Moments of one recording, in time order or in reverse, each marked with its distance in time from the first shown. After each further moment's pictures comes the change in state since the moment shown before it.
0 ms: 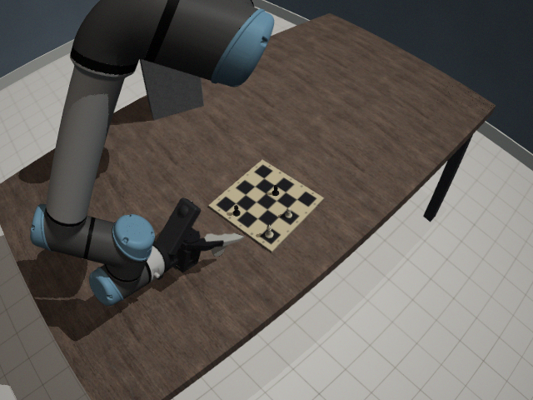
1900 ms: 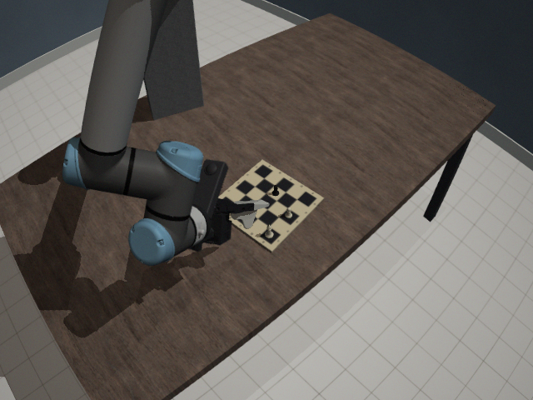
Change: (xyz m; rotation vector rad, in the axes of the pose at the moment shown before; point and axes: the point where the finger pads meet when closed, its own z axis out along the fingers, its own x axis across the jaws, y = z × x) arm 0.023 -0.065 0.016 -0.240 -0.195 -0.313
